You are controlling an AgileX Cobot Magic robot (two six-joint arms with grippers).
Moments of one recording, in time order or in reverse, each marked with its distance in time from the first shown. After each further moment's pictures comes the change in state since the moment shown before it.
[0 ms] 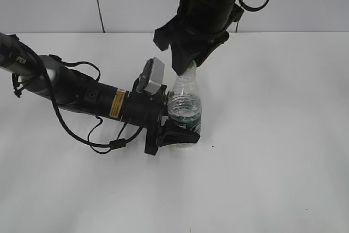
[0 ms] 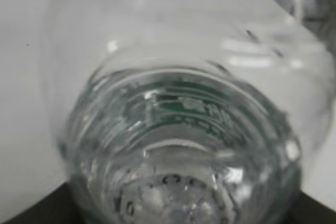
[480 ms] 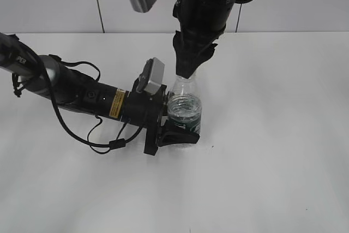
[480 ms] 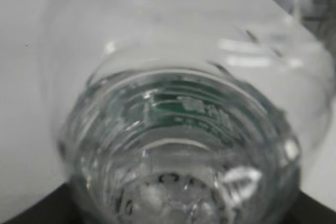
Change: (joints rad) left arm 0.000 0.000 0.000 0.008 -0.005 0.003; right arm 0.000 -0.002 0.000 0.005 0.000 -0.593
